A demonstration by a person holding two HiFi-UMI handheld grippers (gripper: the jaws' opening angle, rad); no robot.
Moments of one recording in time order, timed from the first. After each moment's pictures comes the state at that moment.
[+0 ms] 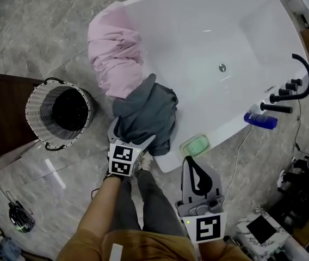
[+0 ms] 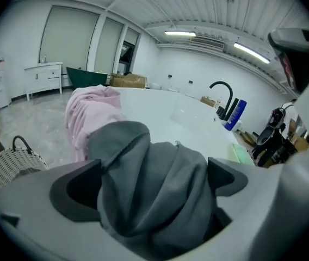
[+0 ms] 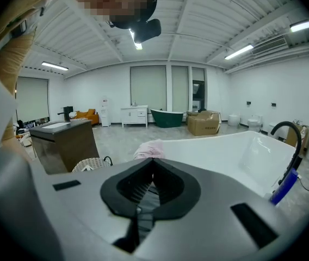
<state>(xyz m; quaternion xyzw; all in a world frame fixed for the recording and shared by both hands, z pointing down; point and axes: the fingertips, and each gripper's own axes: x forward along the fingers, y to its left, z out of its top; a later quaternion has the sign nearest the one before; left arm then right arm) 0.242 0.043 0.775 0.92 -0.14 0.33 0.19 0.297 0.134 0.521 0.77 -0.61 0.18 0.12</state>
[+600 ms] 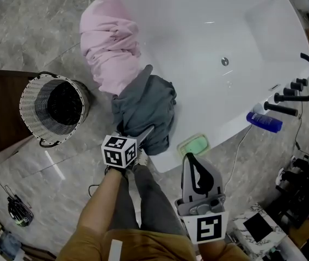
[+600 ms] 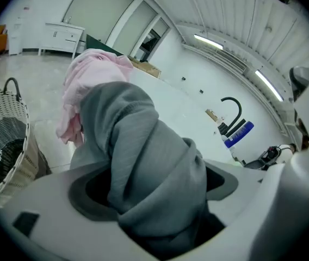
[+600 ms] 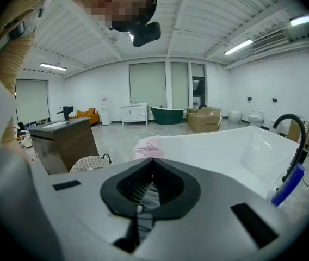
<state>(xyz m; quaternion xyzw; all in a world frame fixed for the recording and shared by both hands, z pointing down) 0.260 0.055 0.819 0.87 -0.14 0.31 0.36 0.320 0.129 0.548 0.76 -0.61 0.19 0.12</state>
